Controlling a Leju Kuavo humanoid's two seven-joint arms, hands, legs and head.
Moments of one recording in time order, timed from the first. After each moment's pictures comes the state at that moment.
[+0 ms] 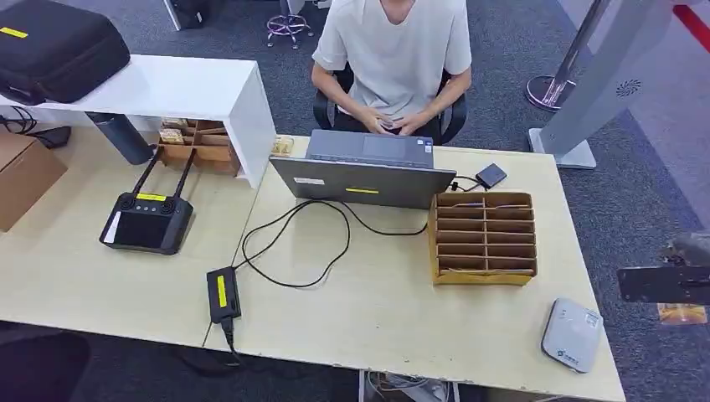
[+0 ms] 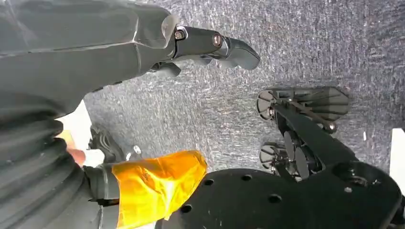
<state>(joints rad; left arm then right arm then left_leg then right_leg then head) 0.00 -0.05 1.23 -0.02 -1.11 -0.20 -0.28 -1.32 -1.29 1.51 -1.60 0.08 0.52 0.23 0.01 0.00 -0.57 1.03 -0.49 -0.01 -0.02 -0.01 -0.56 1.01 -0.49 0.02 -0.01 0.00</state>
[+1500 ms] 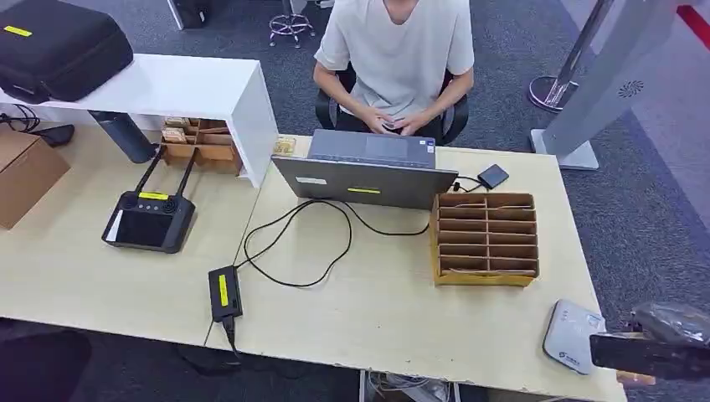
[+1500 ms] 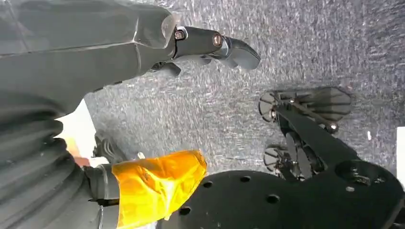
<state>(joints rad) -0.01 -0.04 1.28 -0.02 -1.22 -0.20 -0.27 -0.68 -1.32 1.21 -1.63 0.16 0.18 0.16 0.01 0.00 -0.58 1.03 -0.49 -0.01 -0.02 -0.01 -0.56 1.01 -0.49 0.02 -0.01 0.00</state>
